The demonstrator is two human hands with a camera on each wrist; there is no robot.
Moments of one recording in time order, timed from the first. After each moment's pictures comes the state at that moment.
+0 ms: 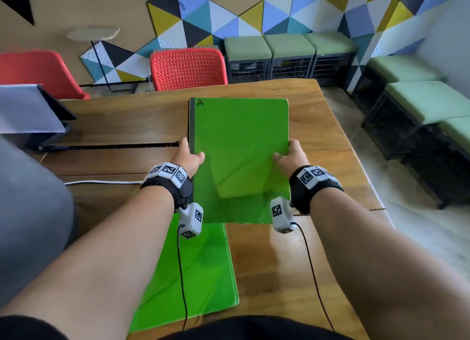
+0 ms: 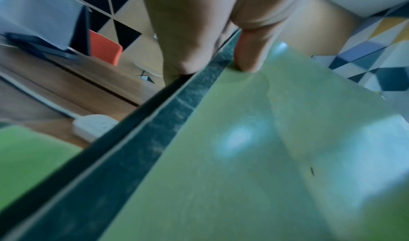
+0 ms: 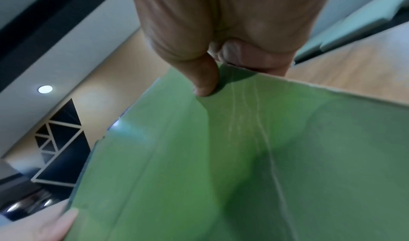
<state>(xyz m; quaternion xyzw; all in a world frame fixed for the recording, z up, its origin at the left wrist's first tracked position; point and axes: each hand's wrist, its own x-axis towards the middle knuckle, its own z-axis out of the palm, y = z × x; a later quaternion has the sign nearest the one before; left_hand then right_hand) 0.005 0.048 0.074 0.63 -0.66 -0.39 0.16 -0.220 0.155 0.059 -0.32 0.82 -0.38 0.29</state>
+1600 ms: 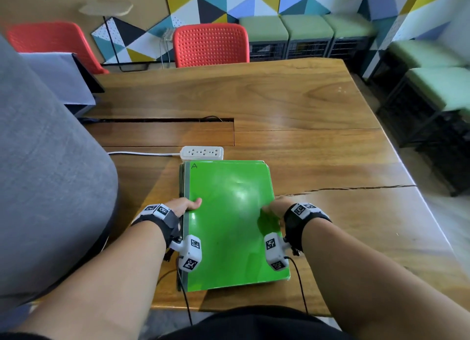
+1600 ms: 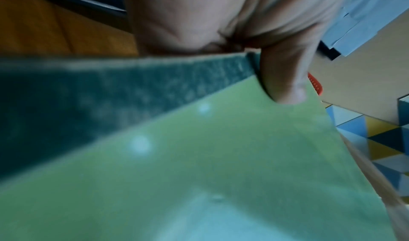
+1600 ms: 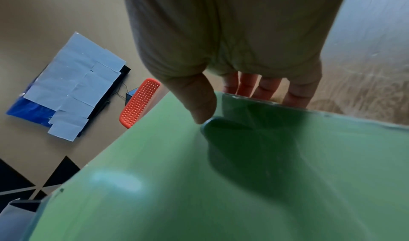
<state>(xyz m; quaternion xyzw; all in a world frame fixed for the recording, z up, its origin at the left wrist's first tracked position) 0.187 0.099 -0.028 0.66 -0.53 -0.53 -0.09 -0.069 0.202 -0.066 -0.22 0.82 -0.13 0.51</state>
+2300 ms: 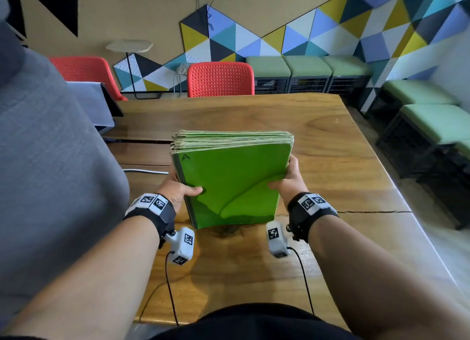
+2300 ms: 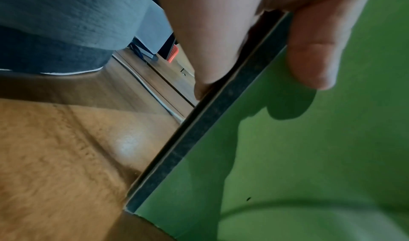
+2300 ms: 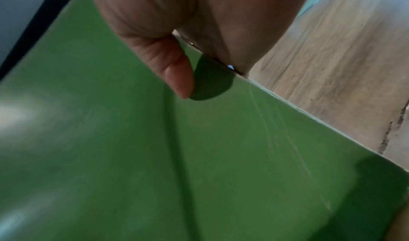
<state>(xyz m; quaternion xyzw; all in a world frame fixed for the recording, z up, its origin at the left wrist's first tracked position) 0.188 0.072 0.024 0.48 -0.49 -0.65 0.33 -0.076 0.189 0.042 -0.34 0.64 -0.55 0.40</state>
